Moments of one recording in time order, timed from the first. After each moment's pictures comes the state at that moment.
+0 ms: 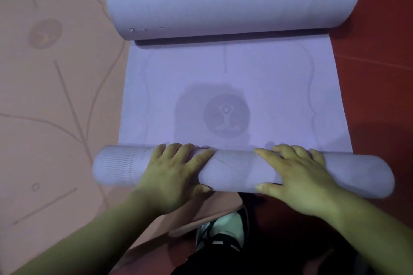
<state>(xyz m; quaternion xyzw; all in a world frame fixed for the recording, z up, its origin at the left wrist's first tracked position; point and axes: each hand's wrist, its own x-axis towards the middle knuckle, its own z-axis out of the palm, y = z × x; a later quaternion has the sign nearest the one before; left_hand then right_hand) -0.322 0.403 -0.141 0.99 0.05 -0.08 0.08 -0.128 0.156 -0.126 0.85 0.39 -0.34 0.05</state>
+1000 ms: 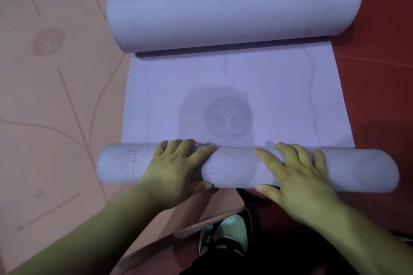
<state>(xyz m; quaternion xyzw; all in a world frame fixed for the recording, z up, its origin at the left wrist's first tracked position) -0.309 0.412 -0.139 0.99 0.08 -0.09 0.10 -0.151 0.152 -0.146 0.89 0.42 -0.16 0.00</state>
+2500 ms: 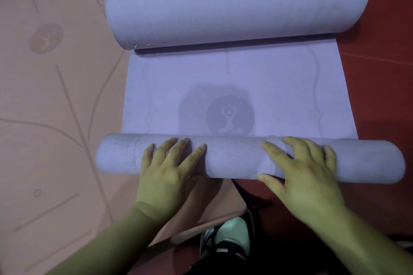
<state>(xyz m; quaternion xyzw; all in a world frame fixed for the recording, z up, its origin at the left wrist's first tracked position) -0.328 0.399 -0.149 0.99 0.16 0.01 0.04 -0.149 0.158 -0.147 0.92 0.38 -0.07 -0.06</state>
